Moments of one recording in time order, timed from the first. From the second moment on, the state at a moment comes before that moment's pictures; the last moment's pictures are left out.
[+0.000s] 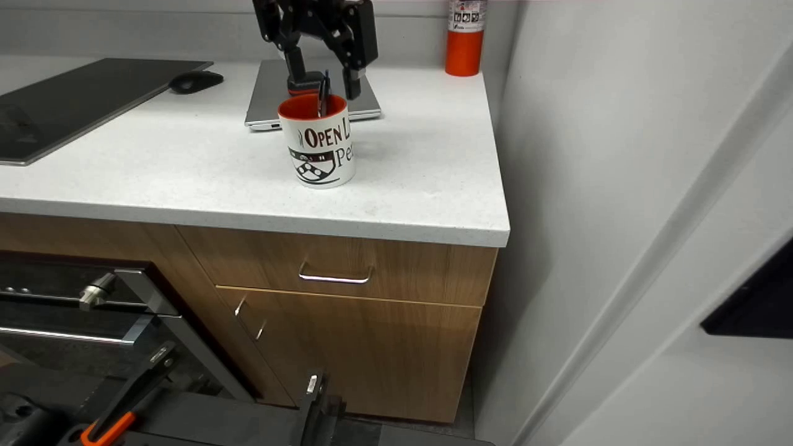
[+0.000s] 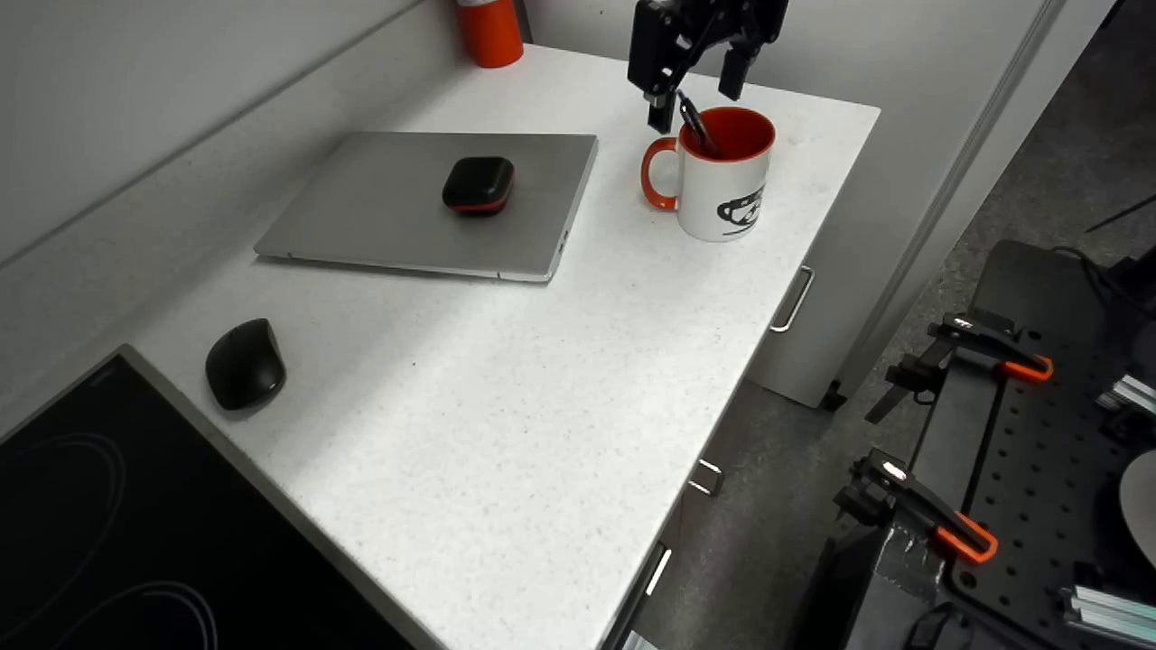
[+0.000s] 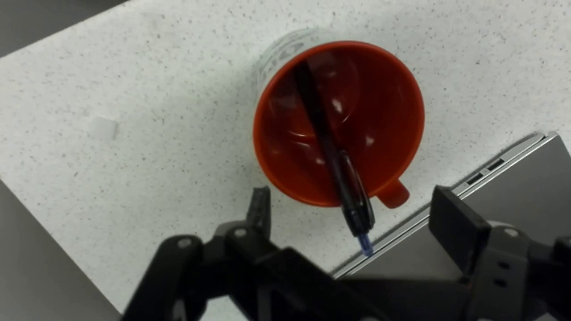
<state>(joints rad) -0.07 -0.13 -0.06 -2.44 0.07 2.44 0.14</state>
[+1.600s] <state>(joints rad) -0.07 -0.23 -0.06 -2.41 0.07 2.48 0.14</state>
